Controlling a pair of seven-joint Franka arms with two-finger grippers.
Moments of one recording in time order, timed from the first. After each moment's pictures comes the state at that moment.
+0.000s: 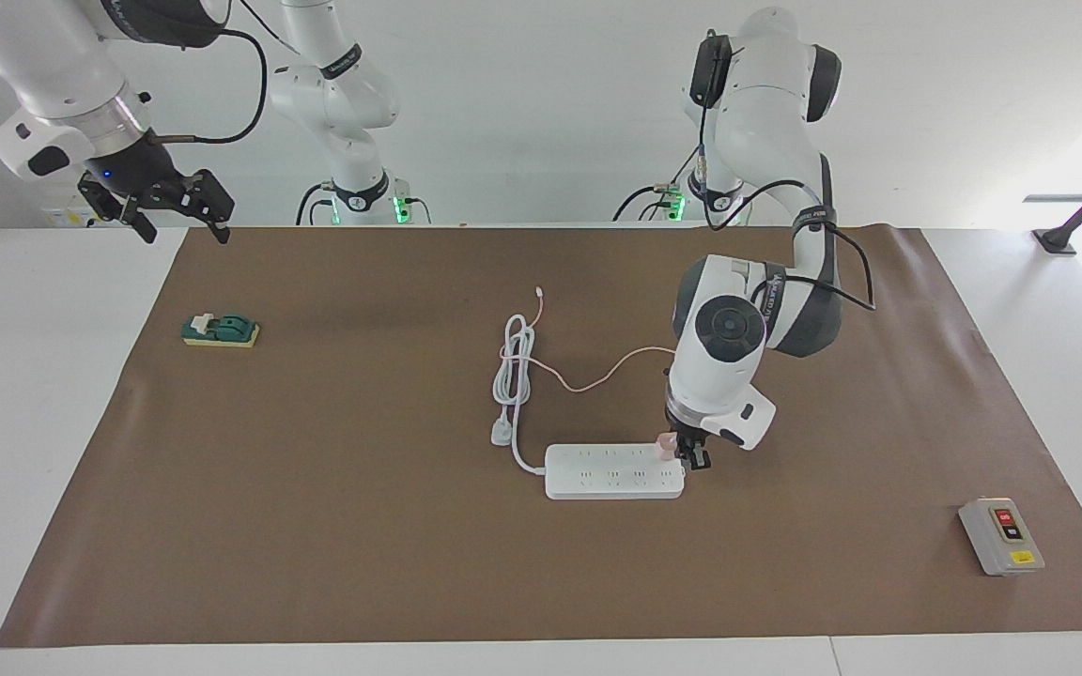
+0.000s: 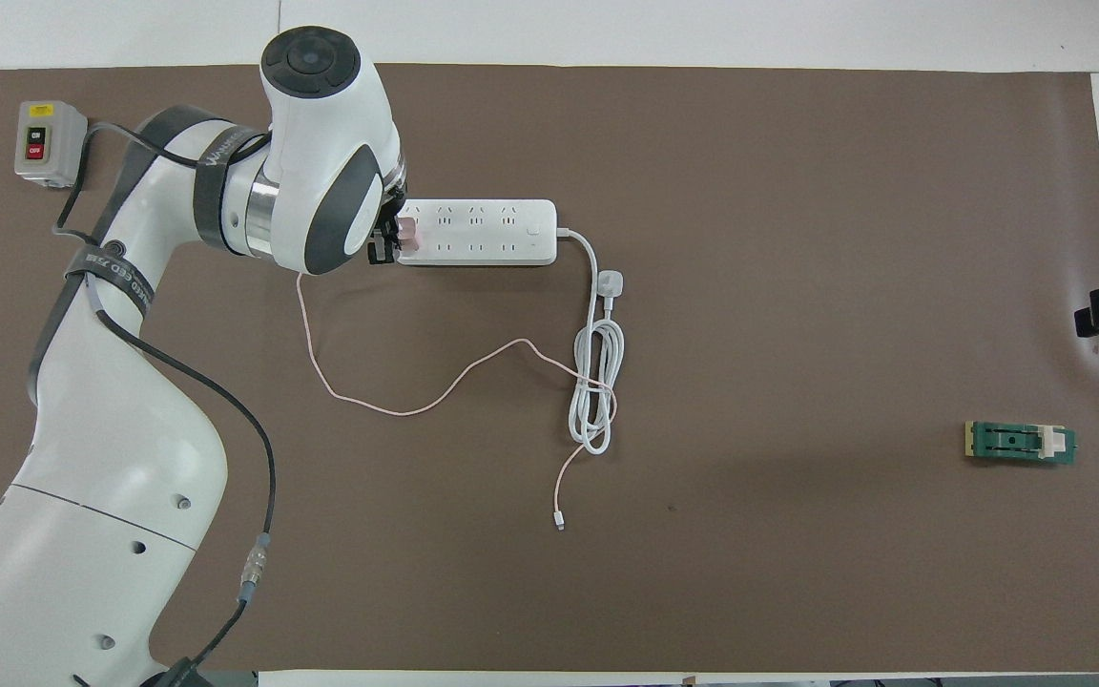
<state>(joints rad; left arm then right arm) -0.44 0.67 0.04 -1.26 0.01 1.84 -2.00 -0.16 -0.05 0.04 -1.60 0.00 1.48 -0.09</state>
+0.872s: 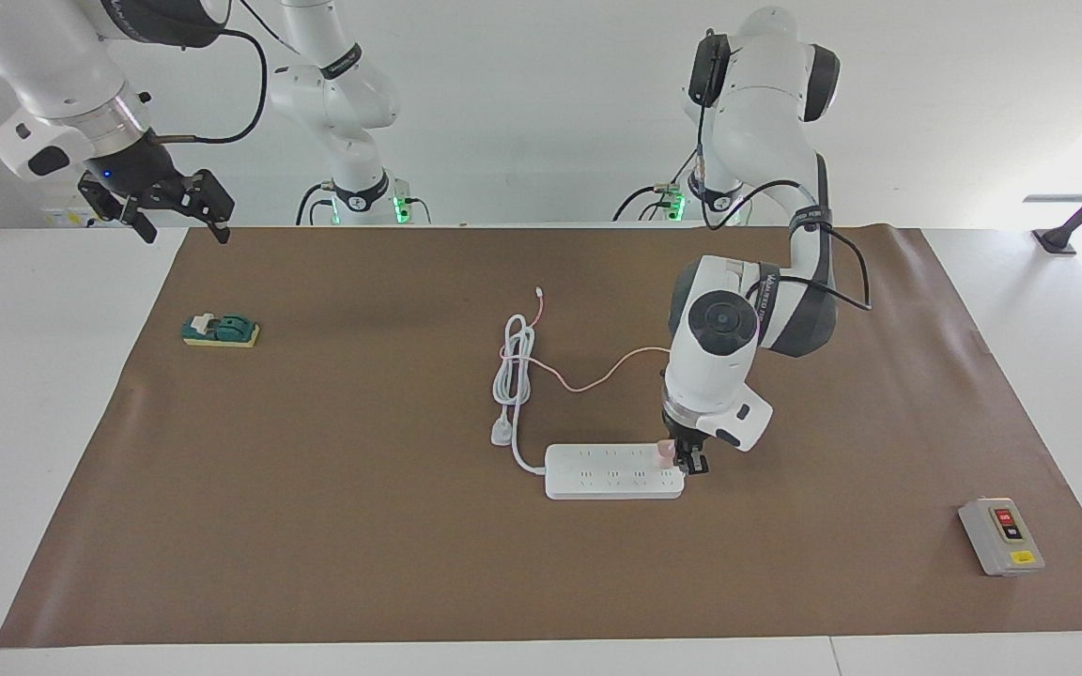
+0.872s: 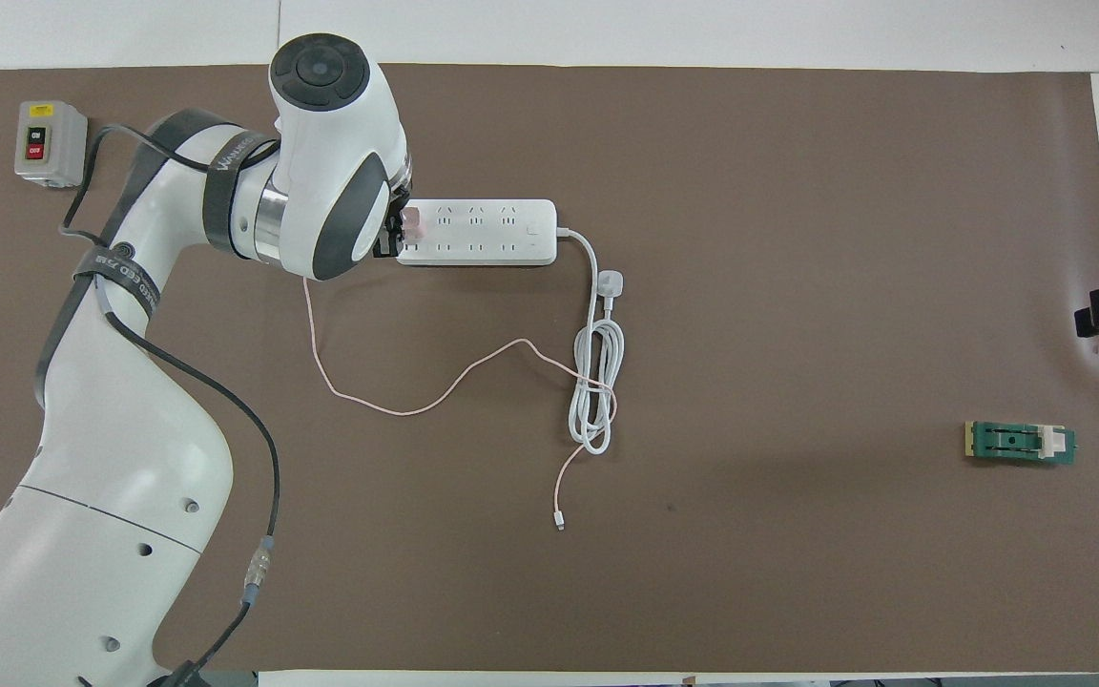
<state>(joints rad) -0.45 0.67 0.05 -1.28 0.04 1.92 -1.99 -0.16 -0.05 0.04 -1.60 0.00 1.48 -0.09</state>
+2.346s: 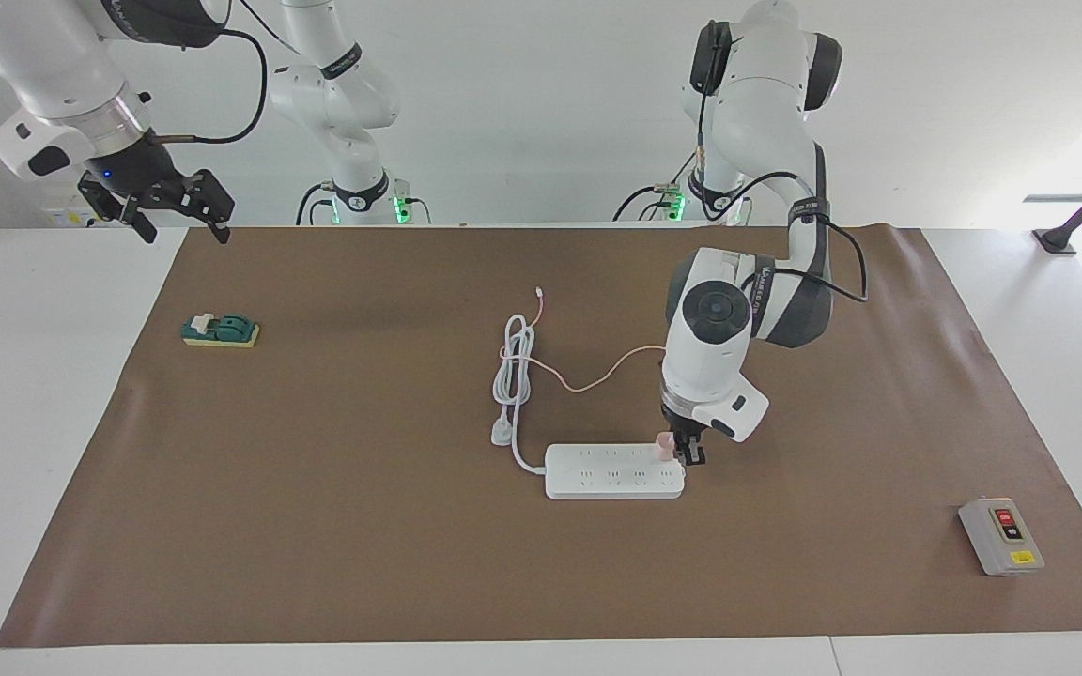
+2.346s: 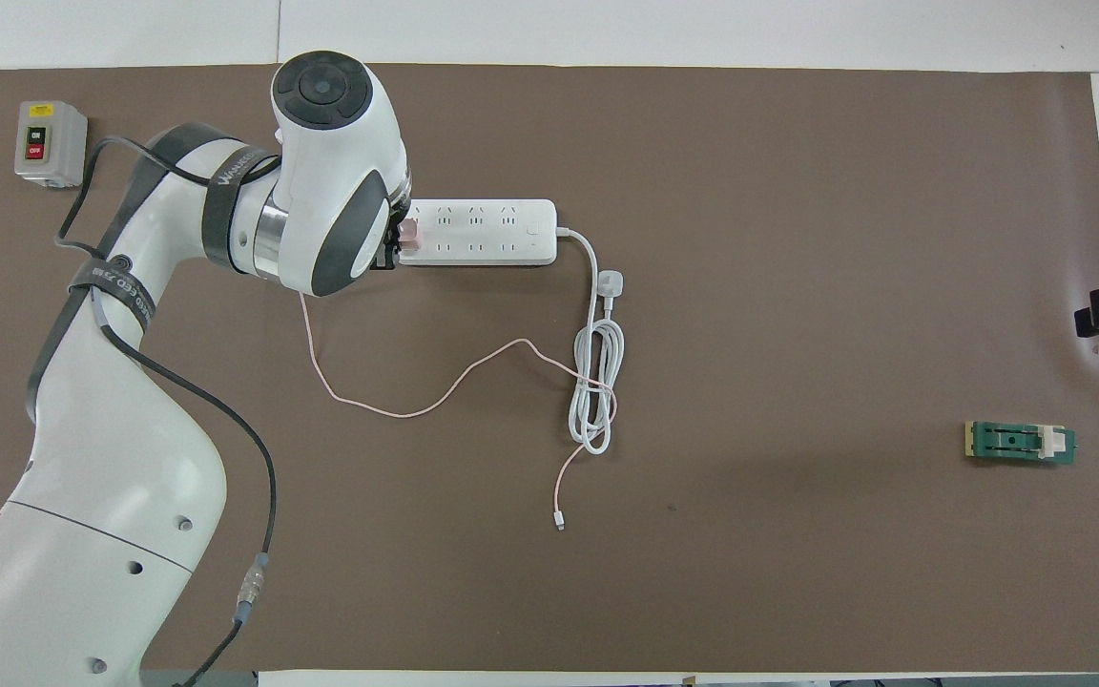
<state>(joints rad) -0.46 0.62 0.05 -1.36 0.06 1.94 -1.97 -0.16 -0.05 0.04 -1.60 0.00 1.48 -0.09</state>
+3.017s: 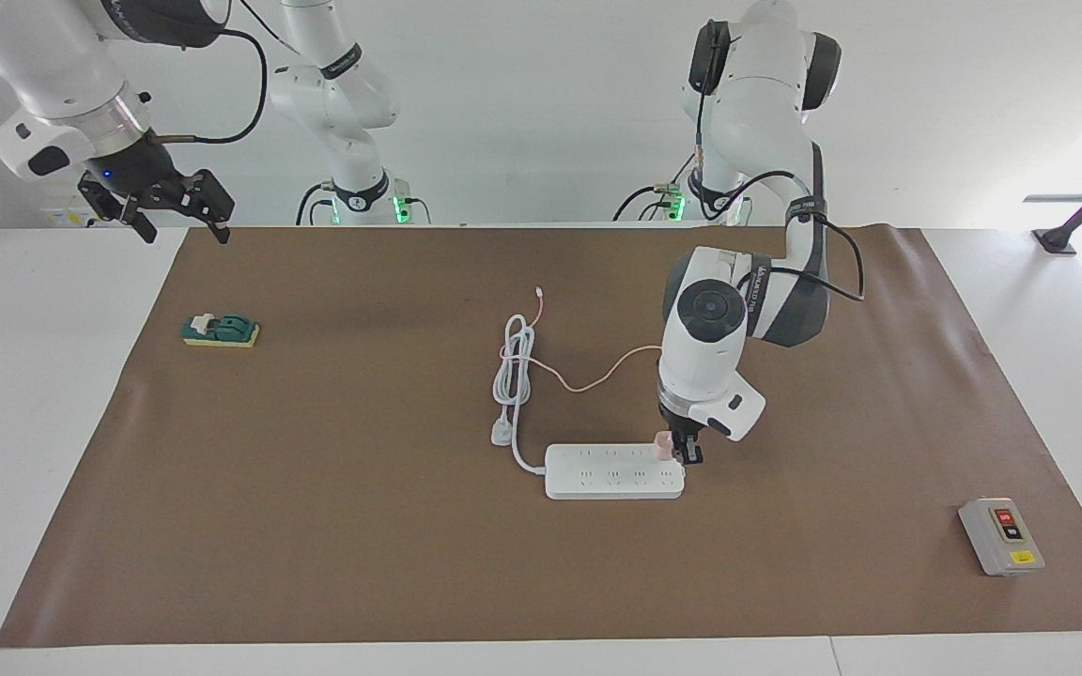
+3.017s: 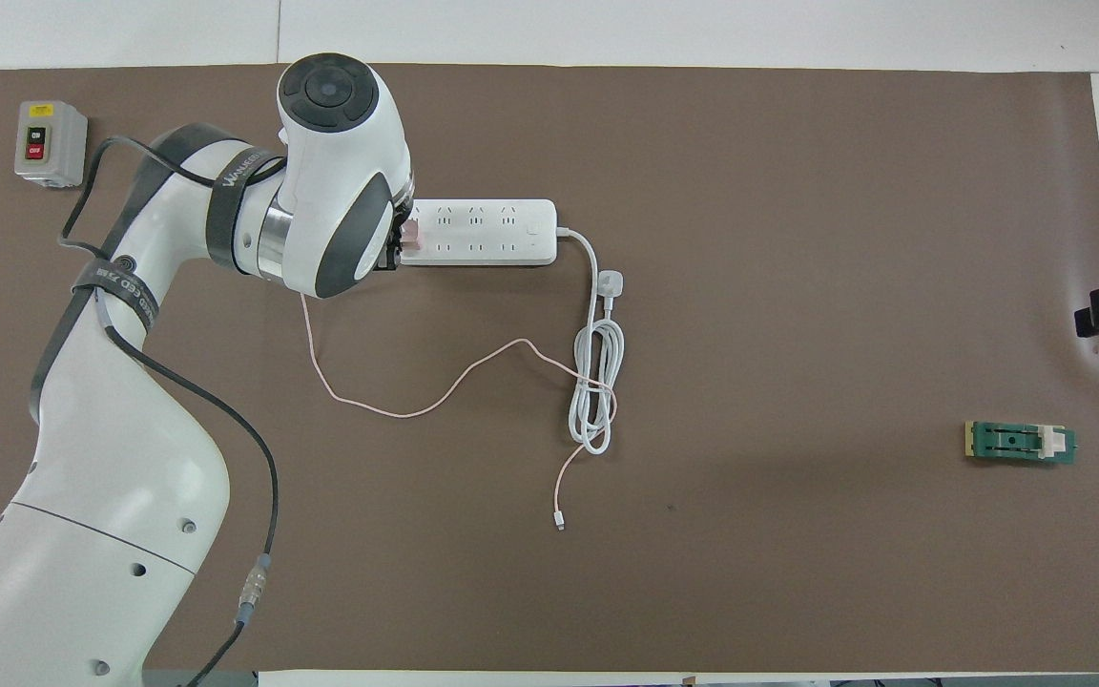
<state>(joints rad) -0.47 0.61 0.05 -1.36 0.07 1.94 -1.97 -0.16 -0.05 0.04 -1.60 0.00 1.48 -0.09</state>
